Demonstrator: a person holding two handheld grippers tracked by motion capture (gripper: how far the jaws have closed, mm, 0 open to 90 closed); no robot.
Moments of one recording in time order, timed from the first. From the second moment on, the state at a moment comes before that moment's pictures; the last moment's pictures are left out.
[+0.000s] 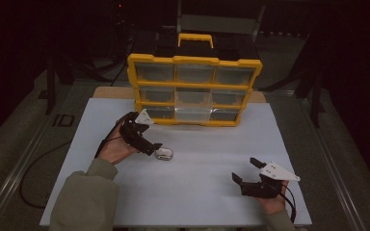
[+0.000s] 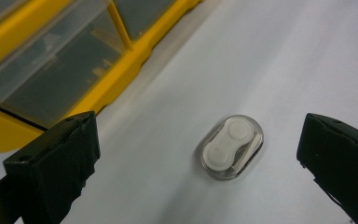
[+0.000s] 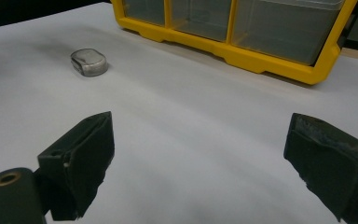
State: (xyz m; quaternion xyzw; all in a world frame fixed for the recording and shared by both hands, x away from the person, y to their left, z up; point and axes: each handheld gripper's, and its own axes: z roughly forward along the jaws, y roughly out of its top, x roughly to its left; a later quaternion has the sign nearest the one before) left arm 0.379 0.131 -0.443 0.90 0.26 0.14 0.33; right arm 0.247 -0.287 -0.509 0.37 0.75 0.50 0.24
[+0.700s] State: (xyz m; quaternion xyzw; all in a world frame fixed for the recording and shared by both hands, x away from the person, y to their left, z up) left arm 0.394 0.108 -0.465 0.91 0.24 0.10 0.31; right arm 0.248 -0.289 -0.510 0.37 0.75 0.50 0.23
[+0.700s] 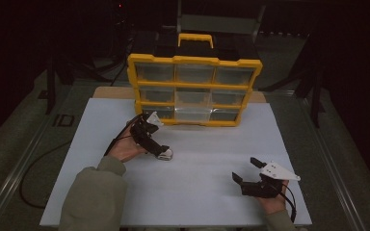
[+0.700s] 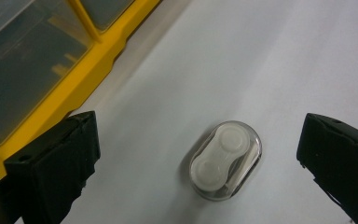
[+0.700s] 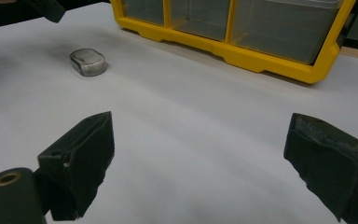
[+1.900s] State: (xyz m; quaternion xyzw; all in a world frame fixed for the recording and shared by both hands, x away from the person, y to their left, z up) left arm 0.396 0.073 -0.501 0.95 0.20 0.06 0.22; right arm 0.248 -0.289 -0.510 0.37 0.75 0.50 0.23
